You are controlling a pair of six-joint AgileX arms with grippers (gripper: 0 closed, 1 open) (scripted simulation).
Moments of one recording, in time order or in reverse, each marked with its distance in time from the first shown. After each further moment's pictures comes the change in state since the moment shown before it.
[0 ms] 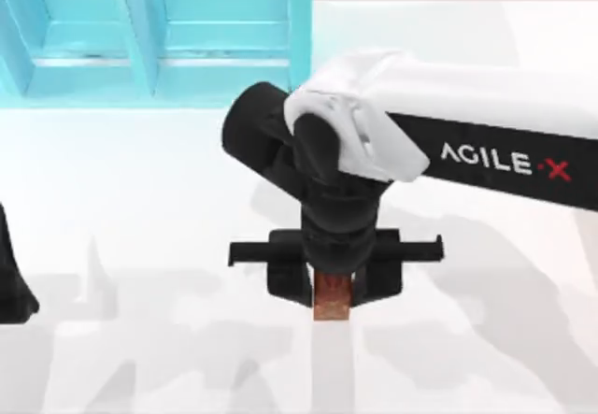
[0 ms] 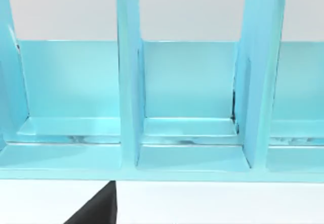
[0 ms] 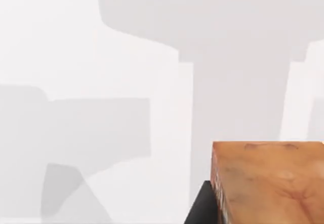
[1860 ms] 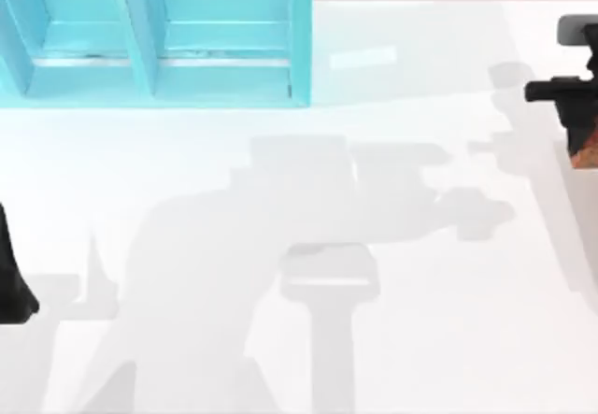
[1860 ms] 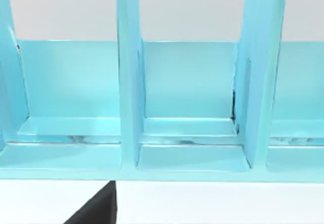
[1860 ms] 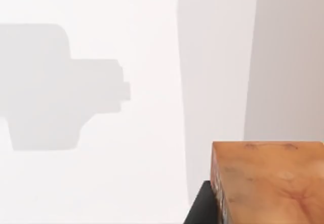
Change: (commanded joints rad) left arm 0.000 0.000 0.000 0.000 0.000 0.000; right arm -0.757 -0.033 0.103 -0.117 0.008 -0.765
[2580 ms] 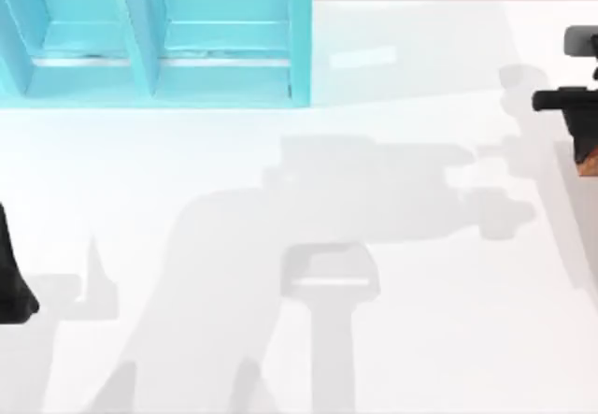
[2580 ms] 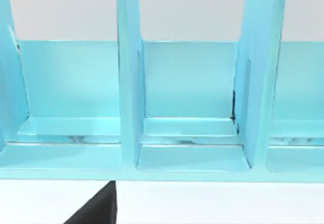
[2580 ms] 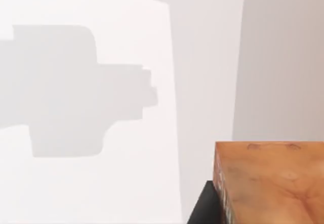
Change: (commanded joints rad) left arm 0.000 0.000 0.000 0.000 0.000 0.000; right arm -0.027 0.012 -0.033 0.032 -0.008 -0.023
